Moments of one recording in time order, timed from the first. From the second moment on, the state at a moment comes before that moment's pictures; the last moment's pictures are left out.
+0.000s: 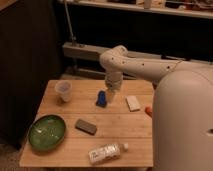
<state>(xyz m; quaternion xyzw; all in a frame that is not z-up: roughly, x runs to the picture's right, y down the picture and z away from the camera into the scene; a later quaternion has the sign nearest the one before) 0.046 0.030 0.804 -0.31 0.10 0.27 0.91</state>
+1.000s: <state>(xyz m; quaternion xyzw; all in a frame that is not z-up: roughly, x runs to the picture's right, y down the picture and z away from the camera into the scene) 0.049 0.034 0.810 -0.31 0.07 0.25 0.92</state>
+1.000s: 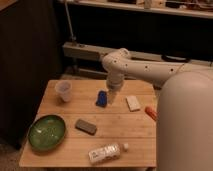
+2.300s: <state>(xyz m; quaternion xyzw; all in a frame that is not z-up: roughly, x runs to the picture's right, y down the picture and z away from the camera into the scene) 0.100 0.056 0.794 -0.30 0.05 0.21 0.93</state>
